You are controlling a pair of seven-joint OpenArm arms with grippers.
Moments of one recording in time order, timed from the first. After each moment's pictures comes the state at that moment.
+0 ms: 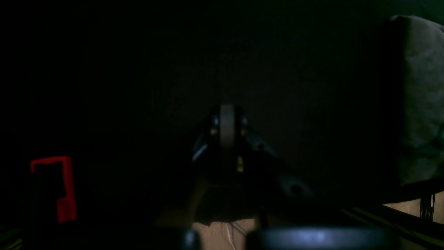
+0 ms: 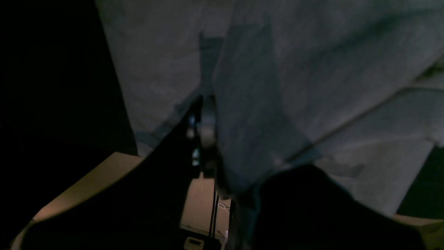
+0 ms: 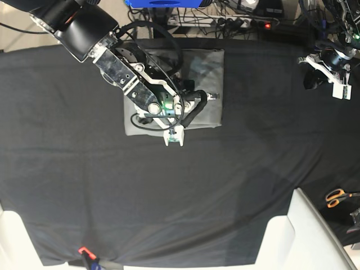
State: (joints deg) left arm 24.7 -18.2 -37.3 83.5 -27.4 -41.1 32.4; right arm 8.9 0.9 -45.5 85.4 22.9 -39.7 -68.0
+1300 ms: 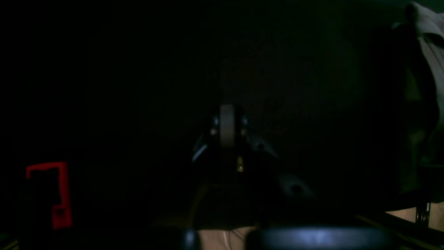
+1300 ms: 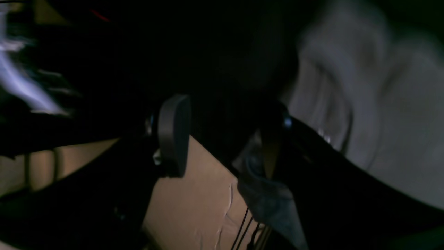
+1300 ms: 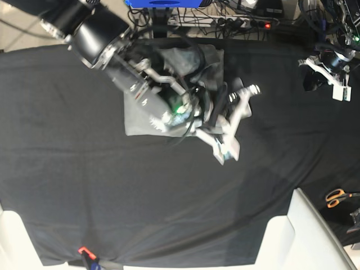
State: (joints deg) left arm 23.4 -18.2 -37.2 81.7 -27.6 -41.1 32.4; right arm 12.1 -1.2 -47.2 95.1 34.0 -18.3 -62.3
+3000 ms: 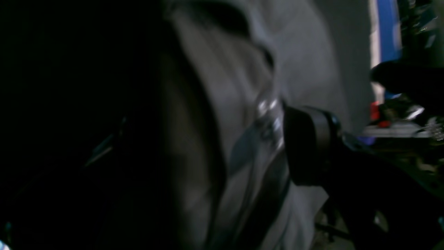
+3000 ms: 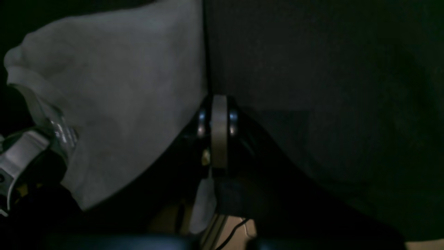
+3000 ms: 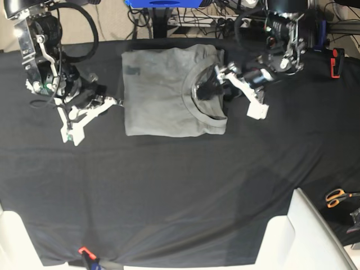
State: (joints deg) left arm 9.8 -8.5 -10.4 66.2 -45.2 -41.2 40.3; right arm -11.1 16.7 -13.0 100.7 34.5 -18.2 -51.7
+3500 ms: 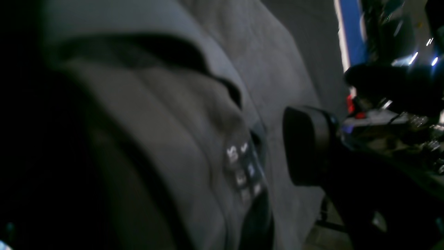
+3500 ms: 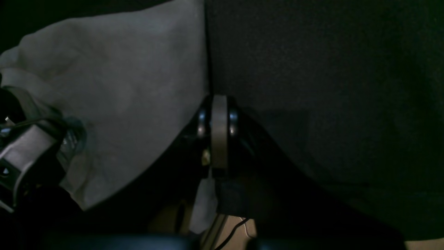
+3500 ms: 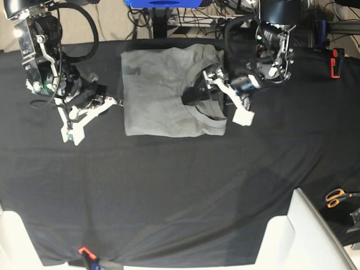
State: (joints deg) left arm 5.6 -6.8 -6.3 61.4 -41.4 -42.4 38.1; right arm -11.1 16.7 -13.0 100.7 34.5 -18.2 -51.9
